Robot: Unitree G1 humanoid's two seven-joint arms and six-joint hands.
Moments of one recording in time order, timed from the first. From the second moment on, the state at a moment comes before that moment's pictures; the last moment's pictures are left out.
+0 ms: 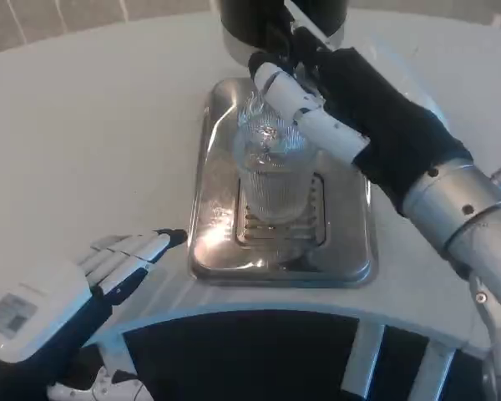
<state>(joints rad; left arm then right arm) -0.10 0.77 0.03 0.35 0.63 -0.93 0.25 -0.68 -0.13 0.18 -0.67 -0.51 0.82 0.49</state>
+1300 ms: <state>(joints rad) -0.18 0.77 0.01 0.45 0.62 -0.92 0.25 -0.81 -0.34 0.37 -0.55 -0.51 0.74 0.46</state>
